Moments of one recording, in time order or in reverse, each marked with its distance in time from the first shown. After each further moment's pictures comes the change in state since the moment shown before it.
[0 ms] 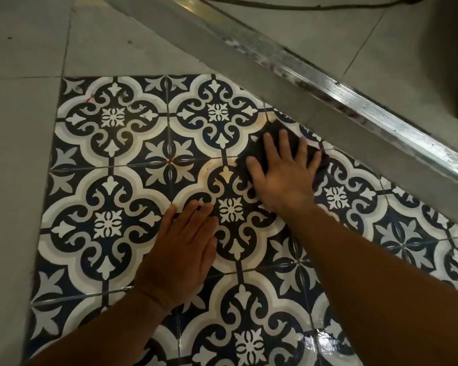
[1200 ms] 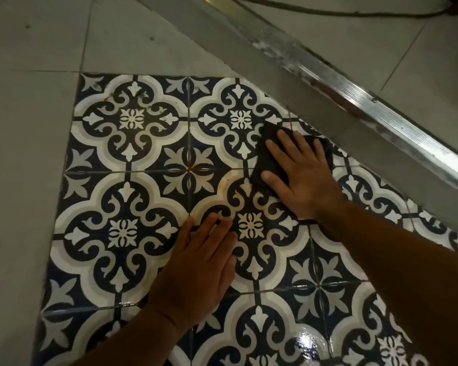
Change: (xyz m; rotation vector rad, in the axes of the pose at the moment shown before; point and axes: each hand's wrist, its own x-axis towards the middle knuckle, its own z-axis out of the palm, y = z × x) left_hand 0.001 -0.001 0.000 0.025 -0.039 -0.010; right_hand 0.036 0.013 -0.009 -0.051 -0.035 -0.433
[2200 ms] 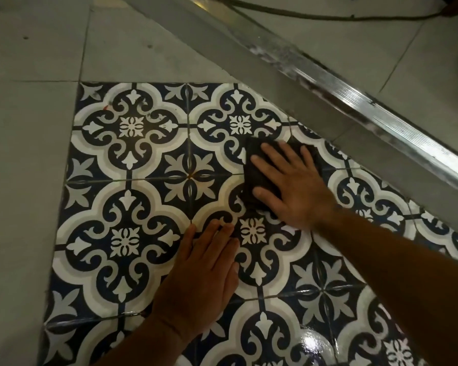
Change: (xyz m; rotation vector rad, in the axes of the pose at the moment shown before) left_hand -0.001 0.002 -0.002 0.003 0.024 -0.002; right_hand -0.002 -0.014 0.001 -0.012 -0.056 -0.121
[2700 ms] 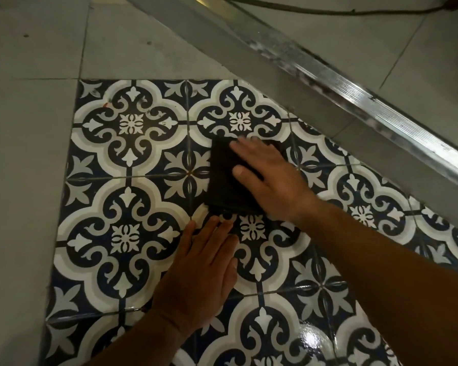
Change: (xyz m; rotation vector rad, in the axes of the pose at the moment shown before) left_hand 0.000 -0.002 0.002 -0.018 0.001 -0.002; right_hand 0.015 -0.042 -0.021 0.470 0.057 0.009
